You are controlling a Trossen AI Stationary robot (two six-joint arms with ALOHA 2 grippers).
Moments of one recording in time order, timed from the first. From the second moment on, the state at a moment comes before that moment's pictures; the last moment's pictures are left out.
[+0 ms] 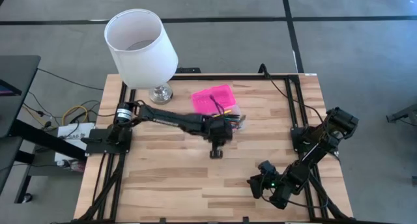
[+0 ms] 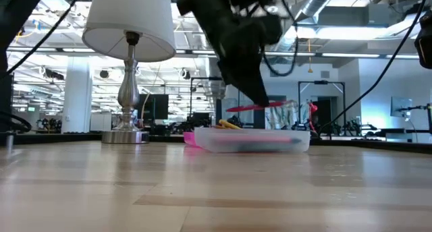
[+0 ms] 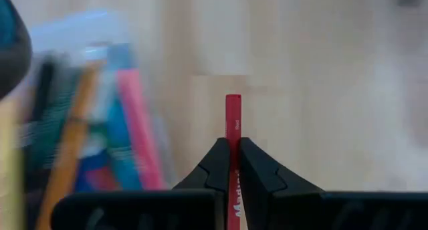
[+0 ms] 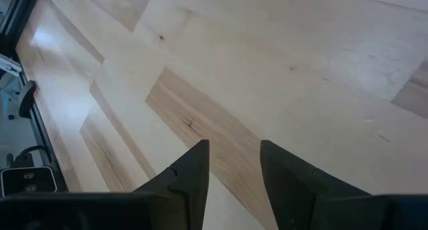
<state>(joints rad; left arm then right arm) -0.04 2.06 1.62 -0.55 -0.01 0.00 0.93 1.69 0.73 -0.17 0.65 1.78</state>
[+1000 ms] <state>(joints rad) 0.20 2.05 1.63 -0.56 0.17 -0.03 0.91 1.67 0.73 -0.20 0.62 1.72</state>
